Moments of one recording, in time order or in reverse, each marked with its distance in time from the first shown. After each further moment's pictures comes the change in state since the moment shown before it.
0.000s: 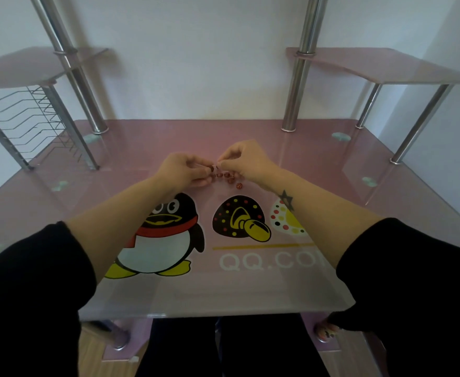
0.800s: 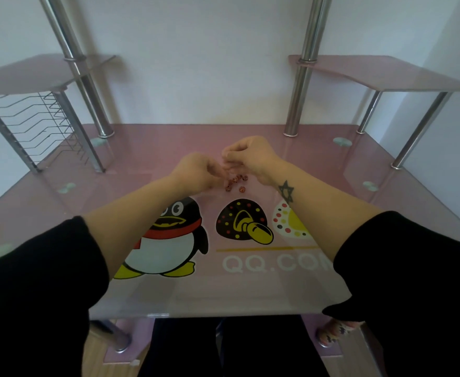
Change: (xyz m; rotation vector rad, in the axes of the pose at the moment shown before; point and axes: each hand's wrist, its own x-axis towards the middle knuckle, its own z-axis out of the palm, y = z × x) left_hand -0.007 0.024 0.016 0.610 -0.071 0.201; right_hand 0.011 -0.010 -0.007 0.351 0.023 0.201
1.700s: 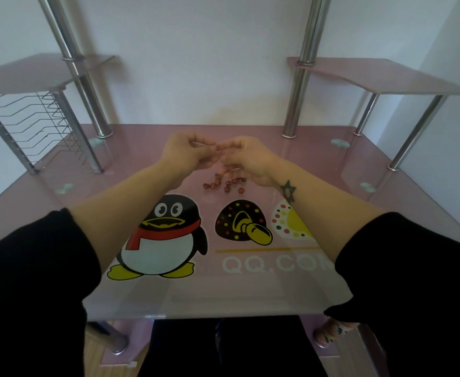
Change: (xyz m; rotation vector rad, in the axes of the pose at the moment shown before) left_hand 0.005 0.007 -0.022 -0.656 0.237 -0.099; right_hand -0.006 -0.007 0.001 0.038 -0.179 0.024
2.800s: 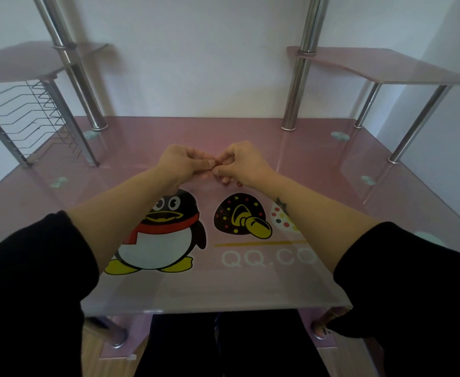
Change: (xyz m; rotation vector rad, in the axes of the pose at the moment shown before) left_hand 0.001 -0.033 -0.003 0.010 -0.064 -0.202; right_hand -0.010 0.019 0.016 -0.555 0.112 -0.147
